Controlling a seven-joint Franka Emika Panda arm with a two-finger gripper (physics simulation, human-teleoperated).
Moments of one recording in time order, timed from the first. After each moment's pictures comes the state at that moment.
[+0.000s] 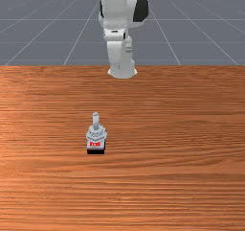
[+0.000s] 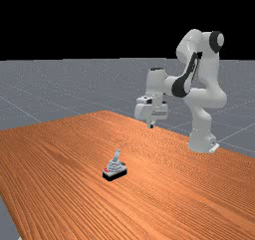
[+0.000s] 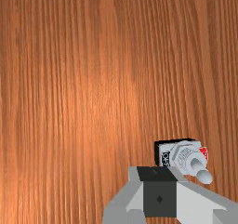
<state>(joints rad) 0.29 -0.26 -0.36 -2.63 -0.09 2.54 -0.74</state>
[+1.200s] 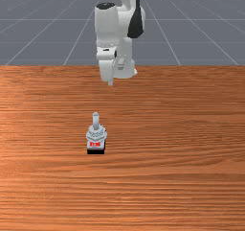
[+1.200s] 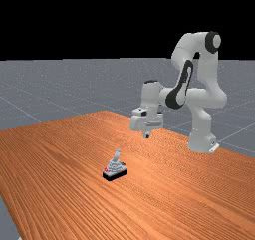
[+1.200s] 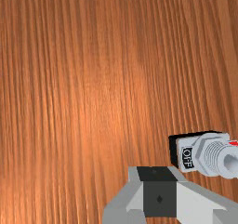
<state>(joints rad) 0.32 -0.09 -0.44 -2.65 0.04 2.70 -0.86</state>
